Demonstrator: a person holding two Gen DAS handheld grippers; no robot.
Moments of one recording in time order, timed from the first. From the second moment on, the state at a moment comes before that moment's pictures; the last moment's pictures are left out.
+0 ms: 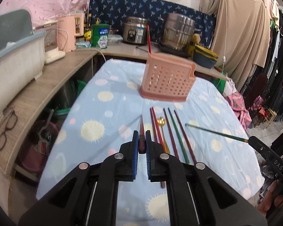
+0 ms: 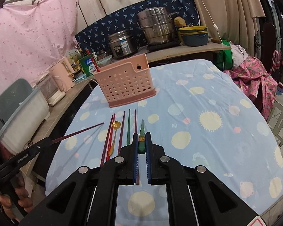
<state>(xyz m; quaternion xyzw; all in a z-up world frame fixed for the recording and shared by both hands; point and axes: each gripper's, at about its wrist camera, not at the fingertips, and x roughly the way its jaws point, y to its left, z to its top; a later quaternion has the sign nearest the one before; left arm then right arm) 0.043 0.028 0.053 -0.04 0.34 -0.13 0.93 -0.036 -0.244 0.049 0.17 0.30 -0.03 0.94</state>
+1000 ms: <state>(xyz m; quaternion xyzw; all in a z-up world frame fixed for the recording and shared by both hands) 0.133 0.002 0.178 -0.06 0.19 -0.13 0.97 0.038 -0.299 0.147 0.20 0.15 -0.04 0.97</state>
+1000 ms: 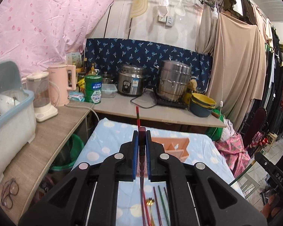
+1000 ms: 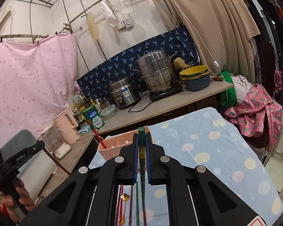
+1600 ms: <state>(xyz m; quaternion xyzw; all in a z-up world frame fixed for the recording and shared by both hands) 0.209 -0.024 0.239 -0.08 0.08 -0.13 0.99 0.140 -0.337 0.186 0.24 0.06 -0.05 0.97</state>
